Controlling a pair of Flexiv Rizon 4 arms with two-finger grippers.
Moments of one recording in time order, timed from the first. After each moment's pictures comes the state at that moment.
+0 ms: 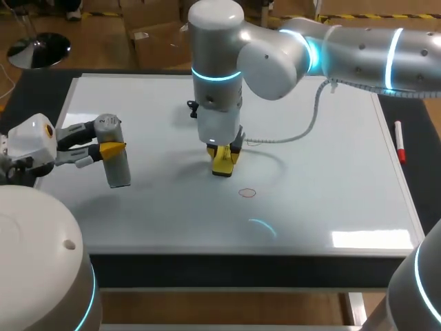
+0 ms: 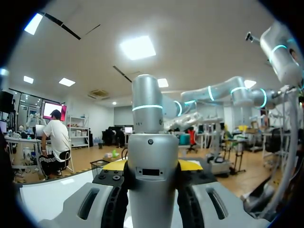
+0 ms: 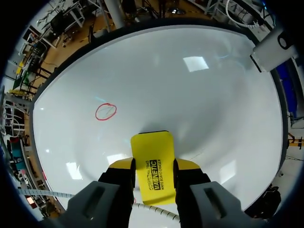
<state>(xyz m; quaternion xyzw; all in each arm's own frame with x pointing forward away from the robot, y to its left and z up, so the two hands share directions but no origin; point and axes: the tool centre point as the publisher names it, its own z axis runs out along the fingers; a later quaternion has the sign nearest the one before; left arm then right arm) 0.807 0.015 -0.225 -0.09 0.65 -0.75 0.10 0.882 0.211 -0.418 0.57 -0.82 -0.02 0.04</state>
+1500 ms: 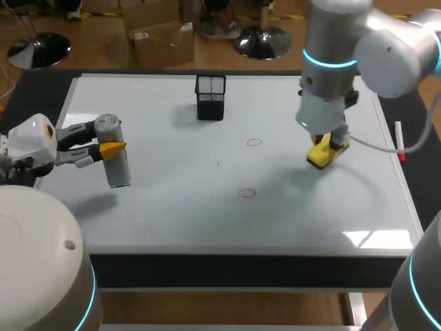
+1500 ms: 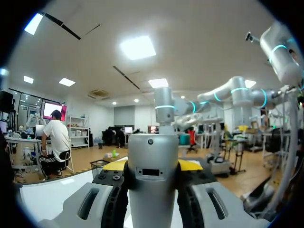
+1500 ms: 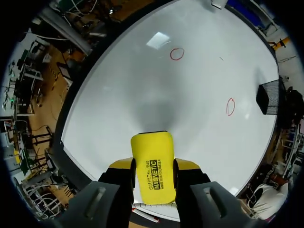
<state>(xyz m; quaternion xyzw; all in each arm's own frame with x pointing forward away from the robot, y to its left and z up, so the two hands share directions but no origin) 0.807 0.015 -0.225 -0.09 0.65 -0.75 0.10 0.857 -0.028 -0.368 0.27 -0.96 0.01 0.03</state>
